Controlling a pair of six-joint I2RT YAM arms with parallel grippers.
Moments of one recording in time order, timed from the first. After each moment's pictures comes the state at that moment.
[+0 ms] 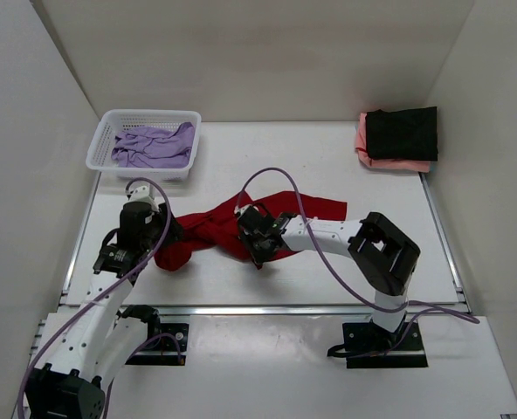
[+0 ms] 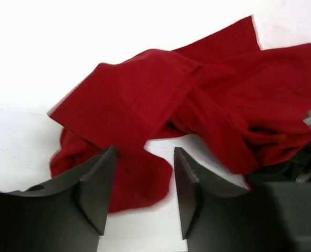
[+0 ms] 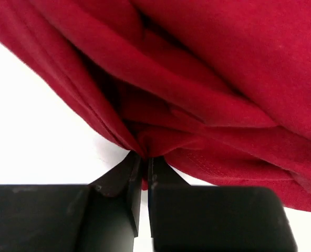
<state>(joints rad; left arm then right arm) -0.20 0.78 0.64 -0.53 -0.07 -0.44 0.97 1.85 1.17 -0.44 0.06 0.36</state>
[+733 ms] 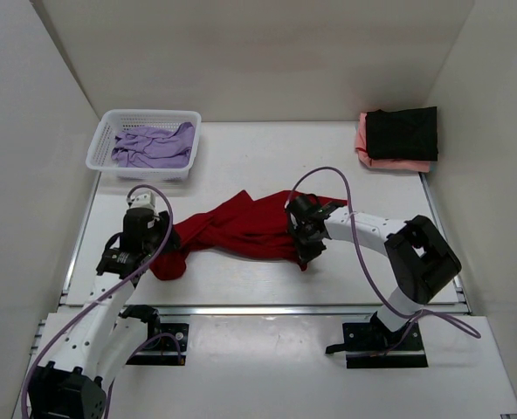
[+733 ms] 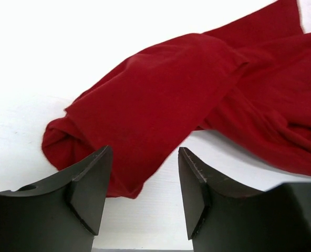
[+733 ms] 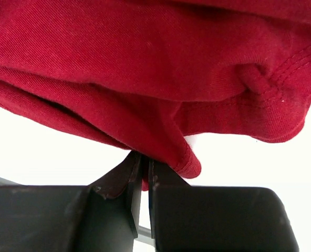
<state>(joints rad) -0.18 0.76 0.58 -0.54 -0.09 -0.42 0.66 1.63 0.94 -0.62 -0.07 0.28</state>
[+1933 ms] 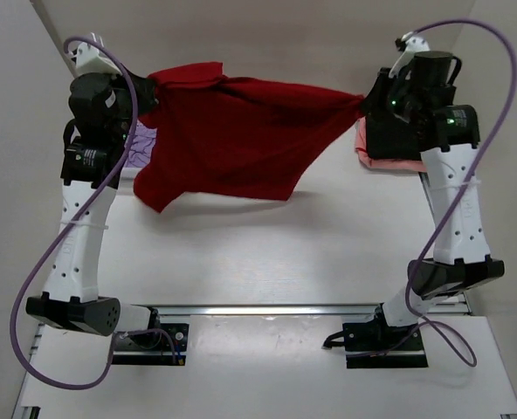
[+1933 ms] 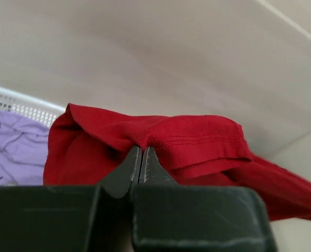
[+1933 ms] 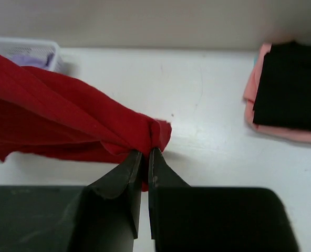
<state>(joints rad) -0.15 1.36 1.77 -0.42 -0.10 -0.48 0.13 1.60 2.14 -0.96 -0.14 0.18</state>
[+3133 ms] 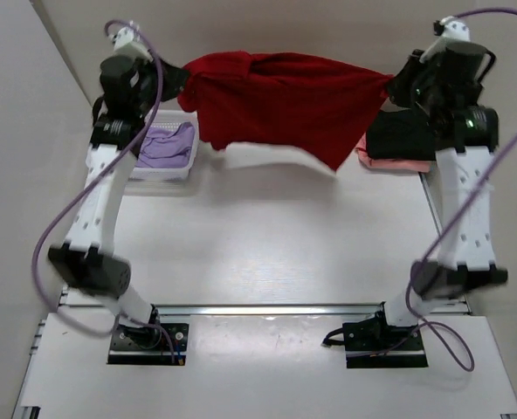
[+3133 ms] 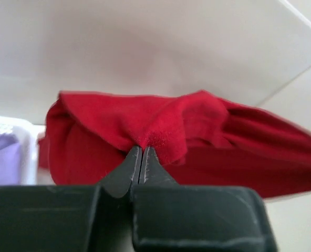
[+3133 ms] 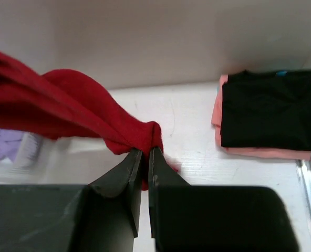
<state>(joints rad) -0.15 1.69 1.96 -0.28 0.20 -0.54 0.02 1.64 2.22 -0.86 -0.09 0.20</state>
